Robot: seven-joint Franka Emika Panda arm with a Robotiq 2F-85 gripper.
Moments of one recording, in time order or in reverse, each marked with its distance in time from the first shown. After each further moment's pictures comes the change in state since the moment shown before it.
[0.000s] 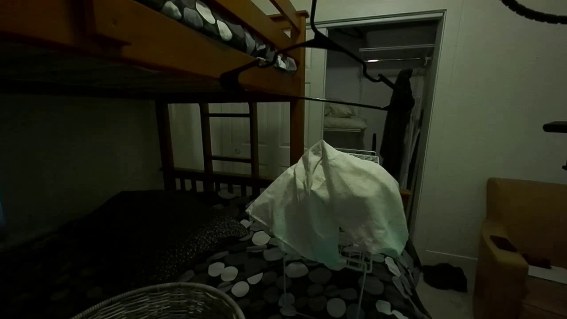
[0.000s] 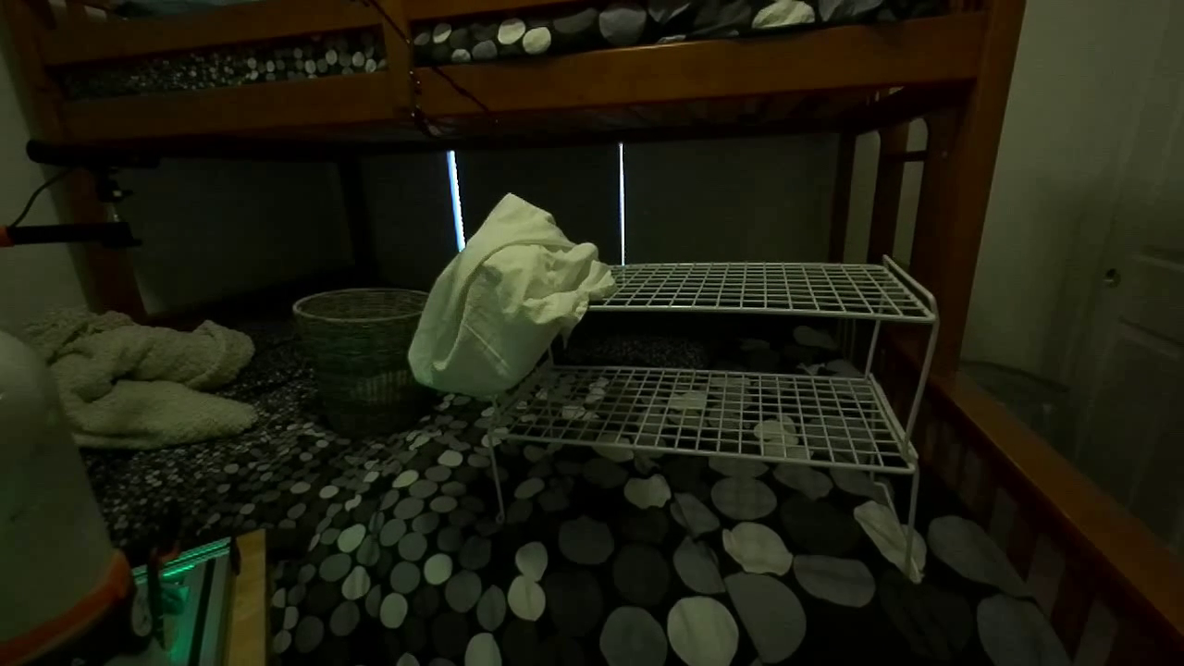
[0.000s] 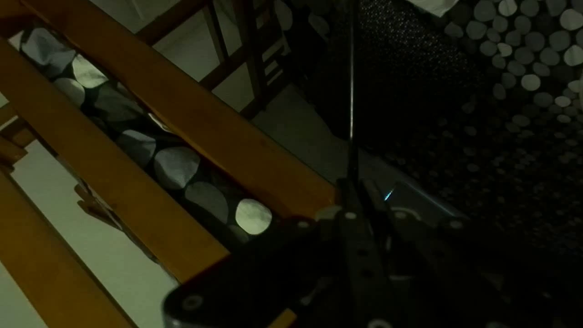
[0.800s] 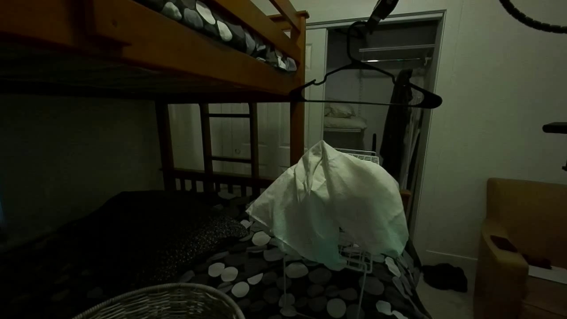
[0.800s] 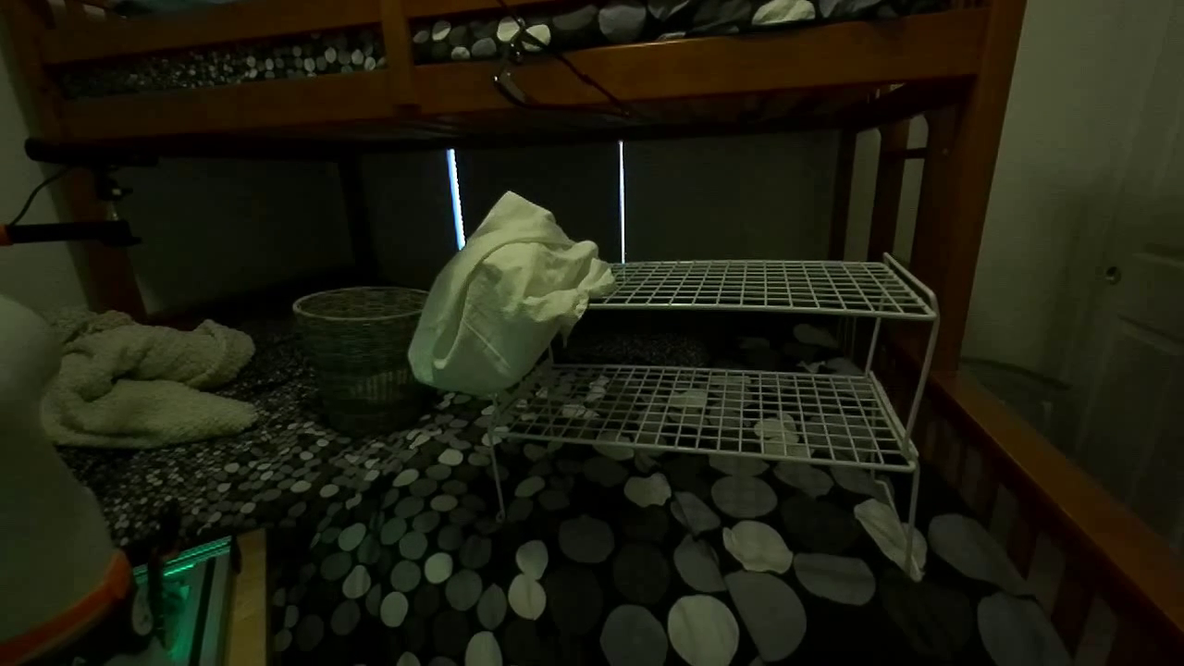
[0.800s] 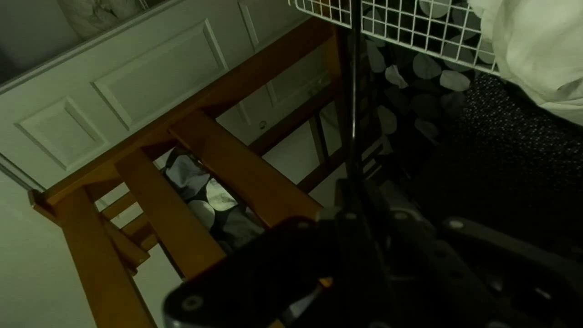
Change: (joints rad) arm -0.226 0.024 -0.068 -0.049 -0.179 0.026 0.013
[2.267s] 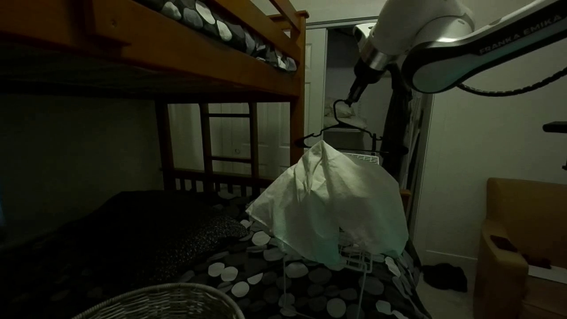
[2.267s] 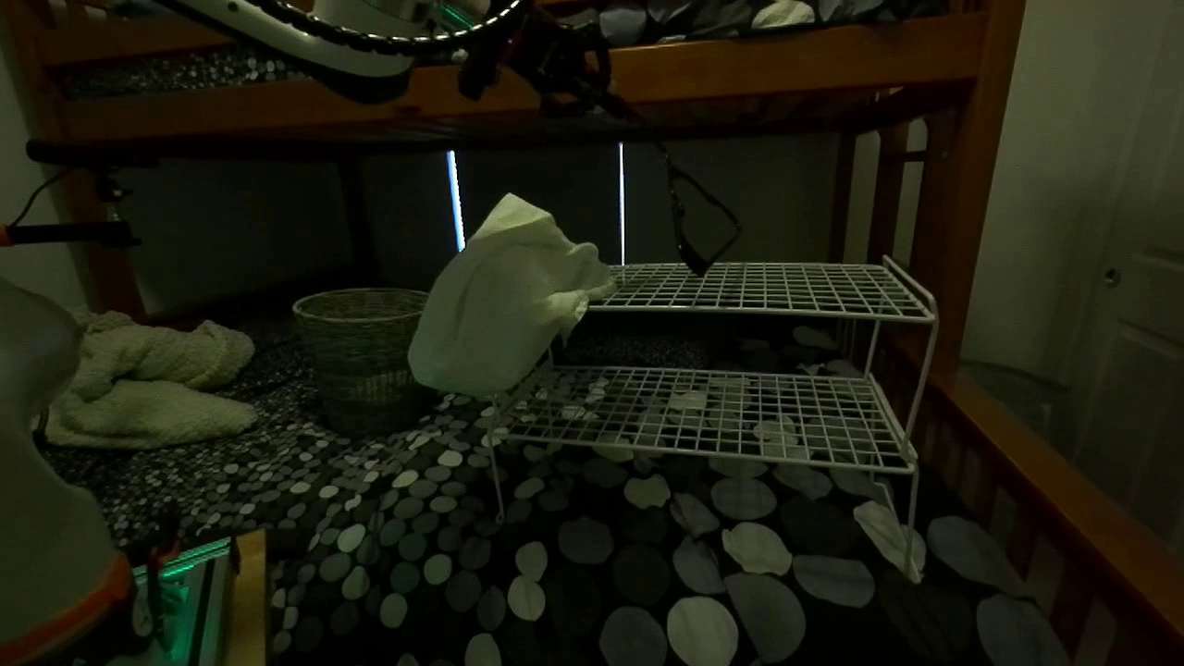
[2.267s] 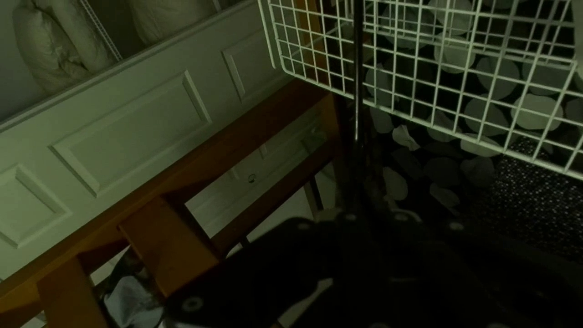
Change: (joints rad) arm -0.159 0.343 -0.110 -0.106 -0.237 0.394 0.154
